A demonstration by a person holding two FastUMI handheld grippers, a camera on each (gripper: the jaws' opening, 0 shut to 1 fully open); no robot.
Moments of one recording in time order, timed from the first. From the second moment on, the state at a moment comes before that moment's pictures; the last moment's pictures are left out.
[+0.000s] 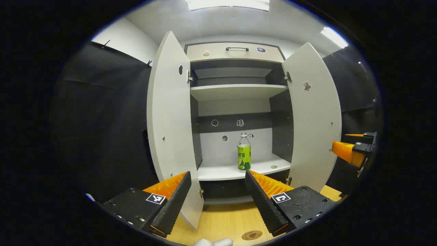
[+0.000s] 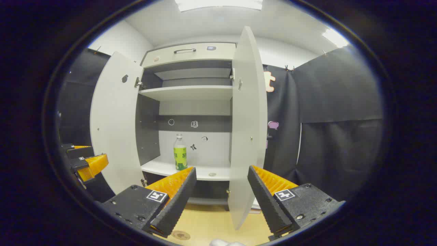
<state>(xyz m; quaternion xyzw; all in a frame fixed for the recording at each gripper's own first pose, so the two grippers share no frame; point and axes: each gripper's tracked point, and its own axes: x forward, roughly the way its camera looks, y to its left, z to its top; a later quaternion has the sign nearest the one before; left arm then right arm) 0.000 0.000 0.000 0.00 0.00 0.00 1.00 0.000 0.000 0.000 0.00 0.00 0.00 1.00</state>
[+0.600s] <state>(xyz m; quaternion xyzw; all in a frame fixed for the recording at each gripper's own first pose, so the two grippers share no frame) 0.003 0.008 0.000 0.01 0.00 0.01 1.00 -0.006 0.002 0.001 0.00 0.00 -0.01 1.00</state>
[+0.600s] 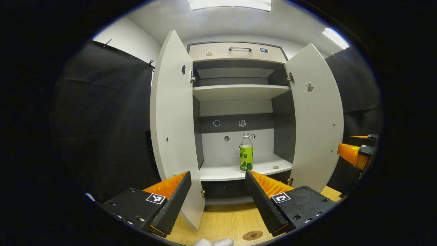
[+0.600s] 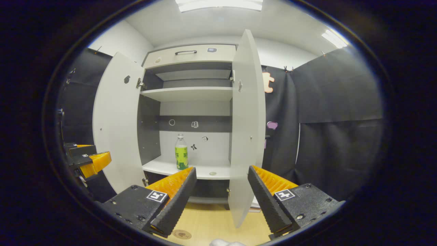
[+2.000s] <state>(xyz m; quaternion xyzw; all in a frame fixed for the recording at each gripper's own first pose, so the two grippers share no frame) 0.303 -0.113 -0.046 -0.03 0.00 -0.04 1.00 -0.015 -0.010 0.020 -0.04 -0.01 -0.05 1.00</state>
